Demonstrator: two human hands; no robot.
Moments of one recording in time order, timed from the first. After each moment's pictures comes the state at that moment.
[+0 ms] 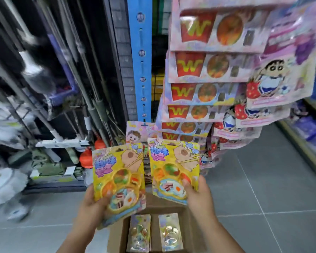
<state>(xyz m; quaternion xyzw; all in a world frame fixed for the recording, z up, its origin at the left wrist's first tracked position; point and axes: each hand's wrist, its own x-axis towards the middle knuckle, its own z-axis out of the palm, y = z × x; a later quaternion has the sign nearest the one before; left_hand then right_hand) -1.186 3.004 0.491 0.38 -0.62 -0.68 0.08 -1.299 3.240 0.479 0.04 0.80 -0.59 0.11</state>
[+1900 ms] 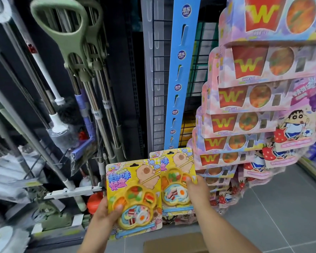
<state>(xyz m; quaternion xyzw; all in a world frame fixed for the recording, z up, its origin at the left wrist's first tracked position) -1.264 2.875 0.553 0.25 -0.61 -0.75 0.02 -1.412 3.091 0.515 0.17 0.83 -0.53 0.07</state>
